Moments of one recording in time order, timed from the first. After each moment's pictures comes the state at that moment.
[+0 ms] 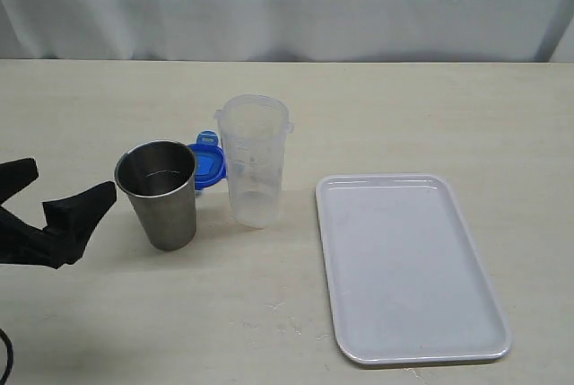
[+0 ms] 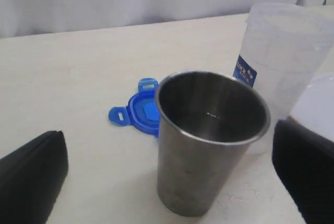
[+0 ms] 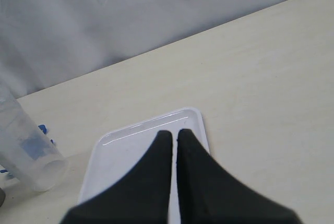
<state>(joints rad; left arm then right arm) 0.13 1.40 -0.12 0.53 -0.94 -0.36 -0.05 0.00 0.00 0.39 0.34 -0.01</state>
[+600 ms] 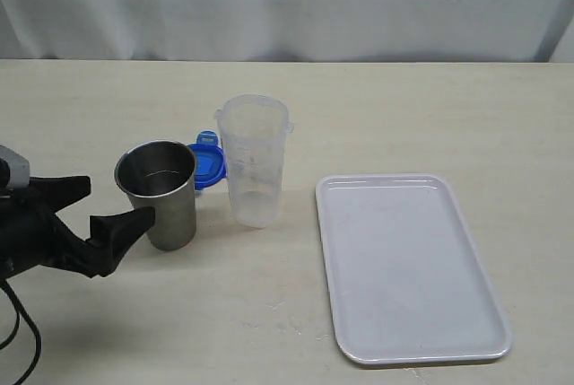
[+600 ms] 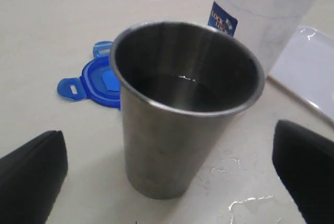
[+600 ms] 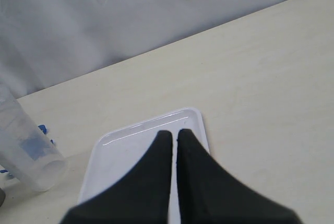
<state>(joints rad) 0.13 1.68 -0.23 0.69 -1.01 -0.34 -0.05 0.00 0.00 0.39 0.34 -0.01</state>
